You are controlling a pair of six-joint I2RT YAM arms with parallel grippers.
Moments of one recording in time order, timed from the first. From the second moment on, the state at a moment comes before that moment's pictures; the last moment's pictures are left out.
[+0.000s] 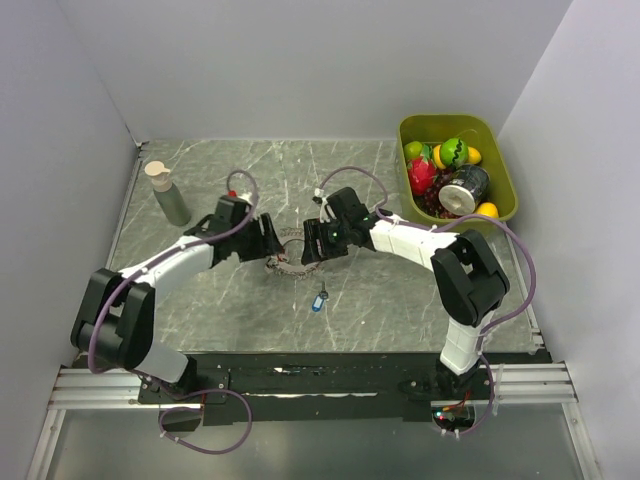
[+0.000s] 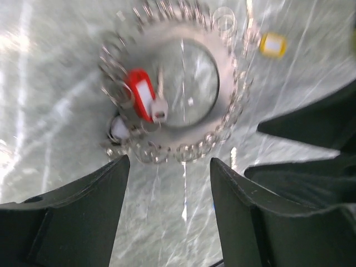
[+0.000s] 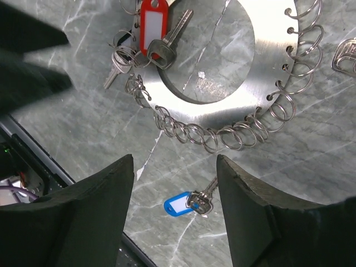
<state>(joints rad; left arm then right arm) -0.35 1.47 0.88 -0.22 0.25 -0.58 0.63 1.81 1.21 -0.31 -0.36 0.39</state>
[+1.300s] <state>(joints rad) -0.61 1.71 1.03 -0.35 -0.15 -0.48 0.56 1.81 1.14 -0.27 -0.38 0.44</state>
